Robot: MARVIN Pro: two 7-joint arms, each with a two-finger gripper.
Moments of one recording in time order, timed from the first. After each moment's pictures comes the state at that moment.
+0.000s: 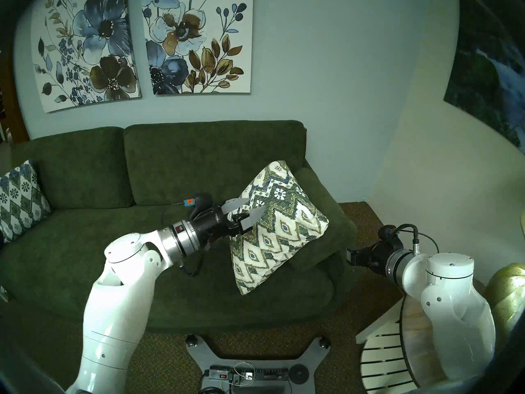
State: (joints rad) left arm 1.73 -1.28 -1.68 -1.83 -0.54 0.42 -0.89; right arm -2.12 -1.05 1.73 -2.41 0.77 0.92 -0.40
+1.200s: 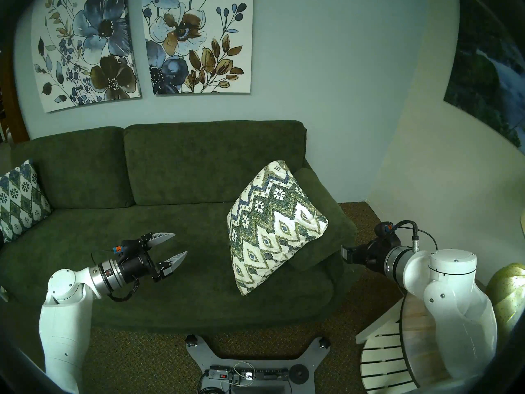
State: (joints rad) left arm 1.82 -1.15 -2.00 -1.47 -0.37 -0.12 -1.24; right arm -2.09 -1.03 1.75 -2.42 0.83 0.94 -0.32
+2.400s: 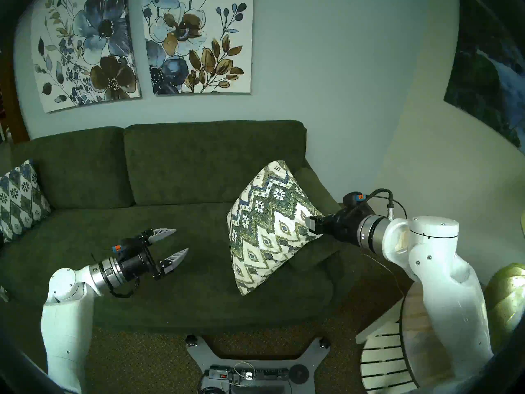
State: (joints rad) left arm 1.79 -1.17 -2.01 -1.46 -0.38 -0.18 -1.28; right arm -1.75 -0.99 1.55 -2.27 0.95 0.91 -0.24
